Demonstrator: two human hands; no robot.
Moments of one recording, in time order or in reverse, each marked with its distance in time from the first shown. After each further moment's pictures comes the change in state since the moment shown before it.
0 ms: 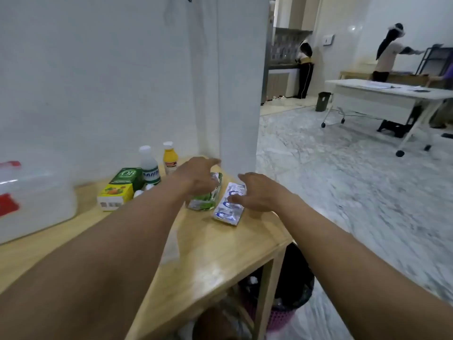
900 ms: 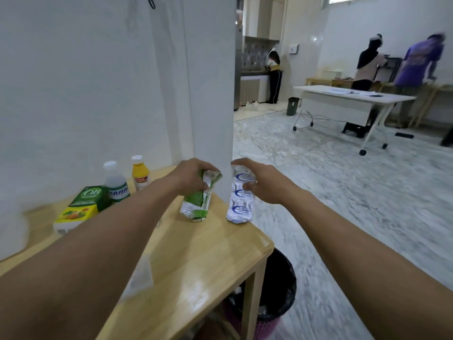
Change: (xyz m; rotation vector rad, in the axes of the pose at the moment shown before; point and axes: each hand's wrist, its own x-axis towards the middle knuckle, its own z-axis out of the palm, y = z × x) left_hand 0.041 0.025 -0.001 -0.236 -0.019 0.104; right_hand -0.009 0.052 -0.048 0.171 0.206 0.011
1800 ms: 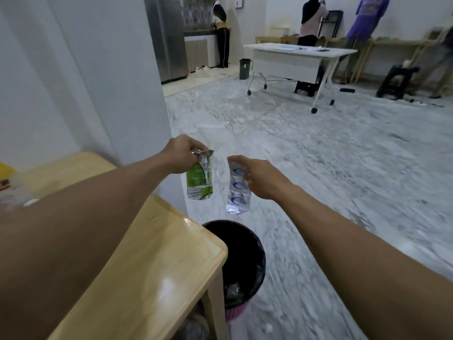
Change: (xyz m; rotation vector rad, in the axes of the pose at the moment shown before) left_hand 0.131 0.048 0.117 -0.175 -0.071 0.093; right_hand -0.004 0.159 0.031 -0.129 0.033 0.261
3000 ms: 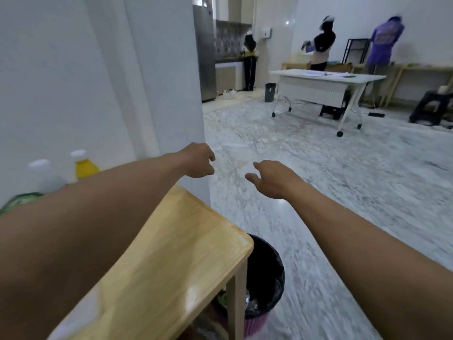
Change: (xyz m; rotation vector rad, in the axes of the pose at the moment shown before) left_hand -0.042 0.011 -0.055 0.416 -0.153 -0.046; right_hand -0.017 -0.060 -0.034 -0.233 -0.073 0.044
